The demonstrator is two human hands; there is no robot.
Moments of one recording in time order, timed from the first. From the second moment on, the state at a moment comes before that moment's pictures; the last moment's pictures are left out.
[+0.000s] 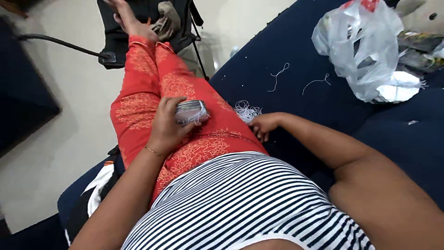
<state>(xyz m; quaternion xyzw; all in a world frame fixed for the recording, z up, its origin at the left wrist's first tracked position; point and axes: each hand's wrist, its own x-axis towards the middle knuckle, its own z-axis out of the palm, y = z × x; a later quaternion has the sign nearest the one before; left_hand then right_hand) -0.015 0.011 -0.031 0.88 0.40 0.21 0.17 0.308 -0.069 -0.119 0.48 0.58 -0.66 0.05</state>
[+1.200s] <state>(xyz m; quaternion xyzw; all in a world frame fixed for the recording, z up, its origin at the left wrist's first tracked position) -0.031 0.006 -0.036 0.86 0.39 0.26 0.19 0.403 -0.017 -0.092 0.68 0.60 -0.36 -0.23</state>
